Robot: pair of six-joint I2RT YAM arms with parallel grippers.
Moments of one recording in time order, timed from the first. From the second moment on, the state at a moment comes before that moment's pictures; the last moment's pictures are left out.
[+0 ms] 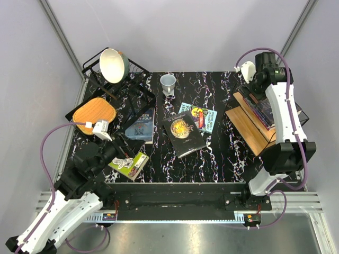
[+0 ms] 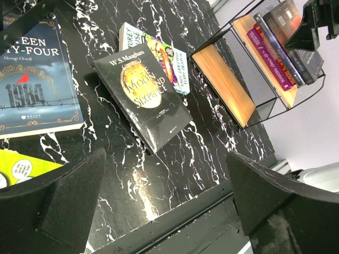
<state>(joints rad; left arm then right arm) -0.63 0.37 0.66 -0.50 -0.04 -0.67 0.03 1.66 1.87 -1.20 0.21 -0.66</state>
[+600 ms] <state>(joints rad) -0.63 0.37 0.66 -0.50 -0.04 -0.67 -0.01 1.69 1.89 -1.22 0.16 -0.65</state>
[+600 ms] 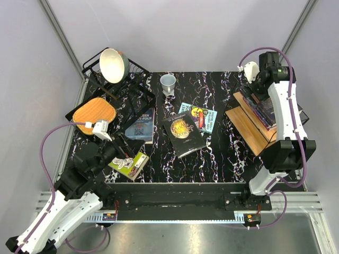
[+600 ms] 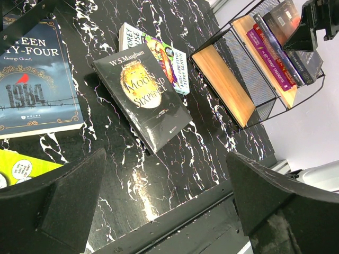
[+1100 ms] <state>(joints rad) -0.63 0.37 0.66 -0.50 -0.03 -0.67 -0.04 1.69 1.95 -1.27 0.05 -0.65</state>
